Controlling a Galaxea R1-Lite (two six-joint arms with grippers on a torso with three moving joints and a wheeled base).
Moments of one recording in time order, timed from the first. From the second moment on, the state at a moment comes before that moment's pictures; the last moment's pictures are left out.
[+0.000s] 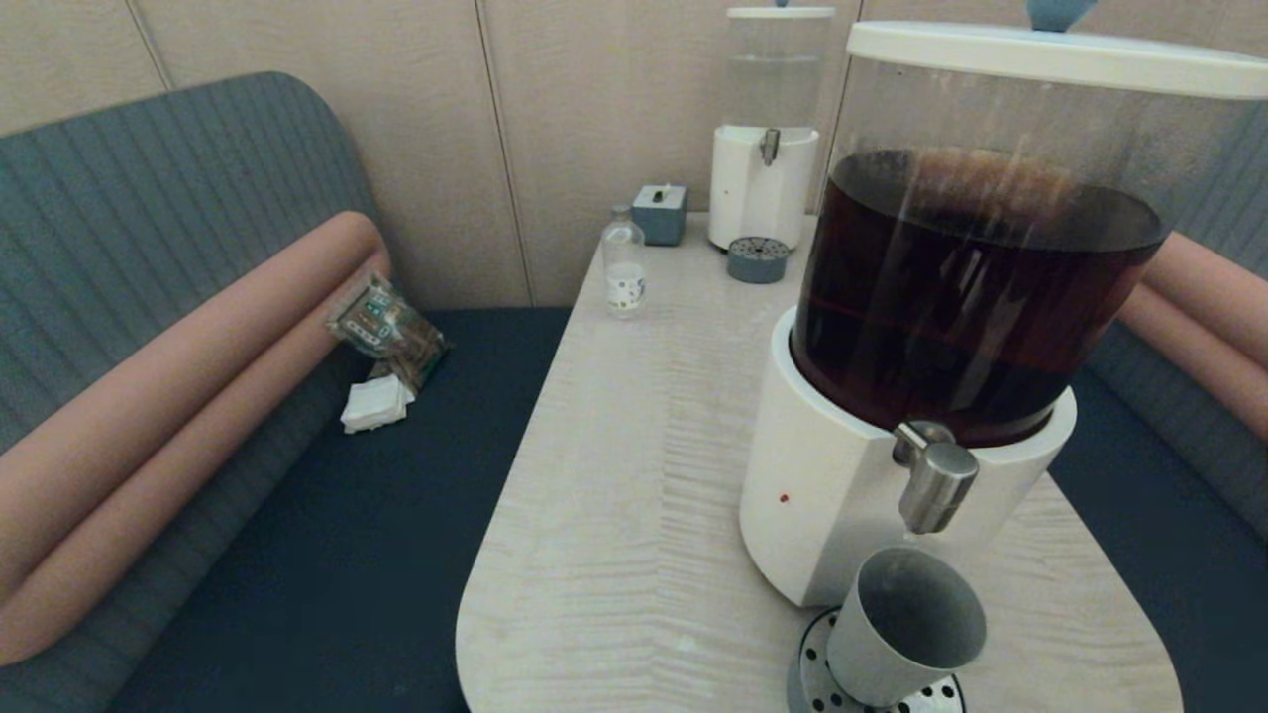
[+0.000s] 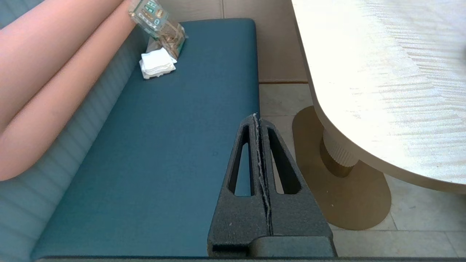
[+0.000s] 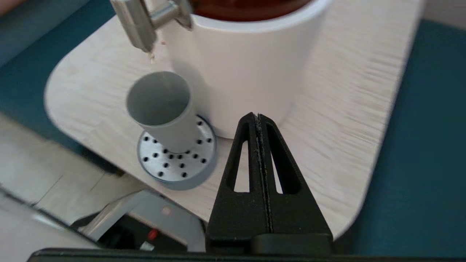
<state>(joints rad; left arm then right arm) 0.00 0.00 0.00 0.00 -0.02 0.02 0.07 0.66 -0.72 0.30 0.29 -0.10</state>
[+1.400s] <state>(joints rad) 0.00 0.00 0.00 0.00 -0.02 0.02 0.00 0.17 -0.47 0.28 0.17 -0.08</state>
